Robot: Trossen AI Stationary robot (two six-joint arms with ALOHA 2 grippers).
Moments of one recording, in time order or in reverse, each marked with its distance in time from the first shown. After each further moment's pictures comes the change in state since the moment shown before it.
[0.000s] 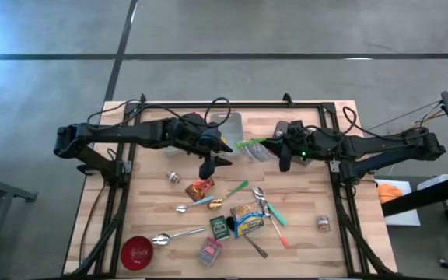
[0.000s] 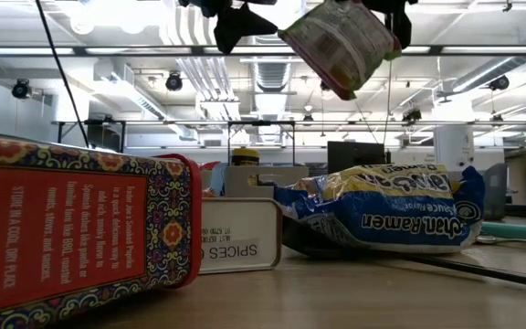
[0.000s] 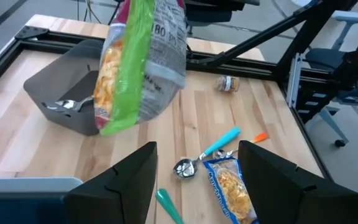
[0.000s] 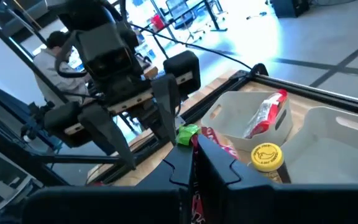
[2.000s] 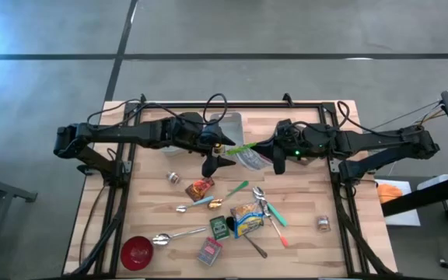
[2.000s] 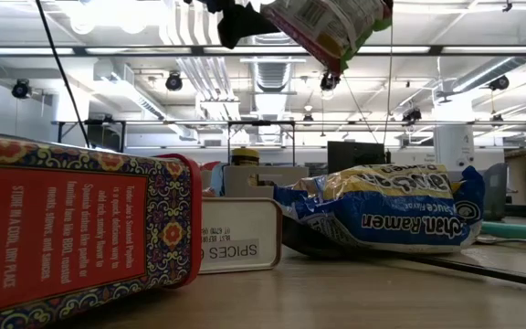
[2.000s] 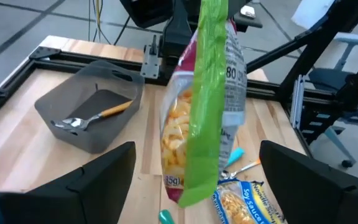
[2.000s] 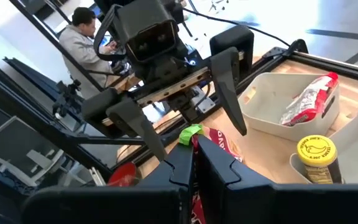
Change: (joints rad) left arm -0.002 0.000 -0.003 0.080 -0.031 -0.024; right arm 0.003 0.129 0.198 -0.117 -0.143 0.045
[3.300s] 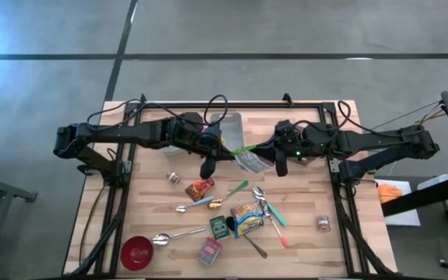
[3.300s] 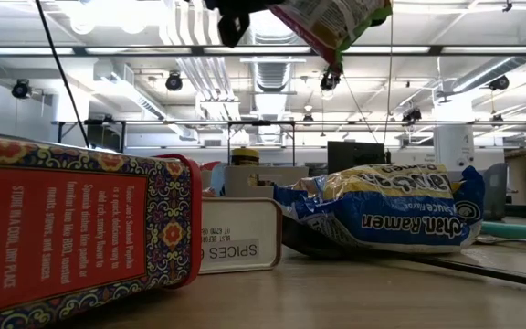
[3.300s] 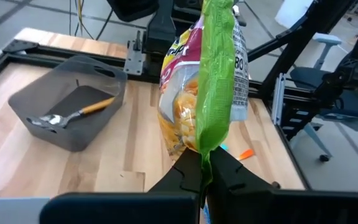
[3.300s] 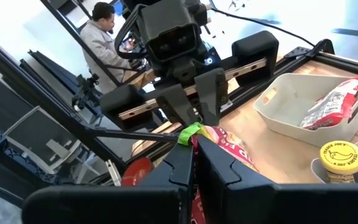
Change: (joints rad) left arm -0.001 -0.002 0.003 -0.012 0.066 -0.030; right arm -0.003 0.000 -0.001 0.037 -0.074 -0.023
